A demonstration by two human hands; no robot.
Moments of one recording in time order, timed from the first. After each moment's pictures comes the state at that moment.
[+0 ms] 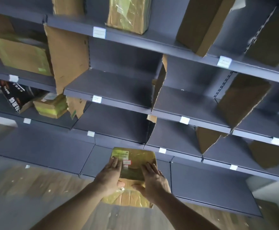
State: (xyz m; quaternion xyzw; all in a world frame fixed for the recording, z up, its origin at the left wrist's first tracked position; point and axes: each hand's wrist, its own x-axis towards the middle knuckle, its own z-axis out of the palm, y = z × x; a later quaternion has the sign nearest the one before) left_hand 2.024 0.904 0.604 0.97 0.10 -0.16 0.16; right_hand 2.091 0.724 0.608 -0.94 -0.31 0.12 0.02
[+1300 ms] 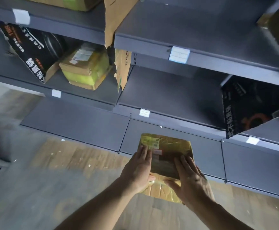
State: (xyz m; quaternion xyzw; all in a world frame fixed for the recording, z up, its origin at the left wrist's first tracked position) left_hand 2.040 1.129 0.421 0.97 0.07 -0.13 0.20; right_hand 2.100 0.935 0.419 -0.95 -0.30 0.05 -0.01
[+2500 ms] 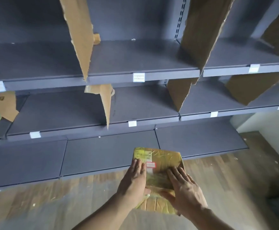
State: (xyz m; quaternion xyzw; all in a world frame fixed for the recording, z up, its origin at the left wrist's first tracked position) left_hand 2.113 0.705 0.500 0.97 -0.05 -0.20 0.15; right_hand 2.112 0.502 0.468 -0.98 -0.18 -0.03 0.04
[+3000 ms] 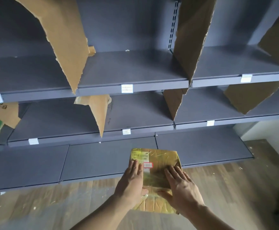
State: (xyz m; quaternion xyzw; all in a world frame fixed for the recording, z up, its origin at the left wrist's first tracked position) left_hand 2.144 0.660 0.529 0.97 0.01 -0.20 0.15; right_hand 2.157 0.464 0.496 -0.98 -0.19 0.06 0.06
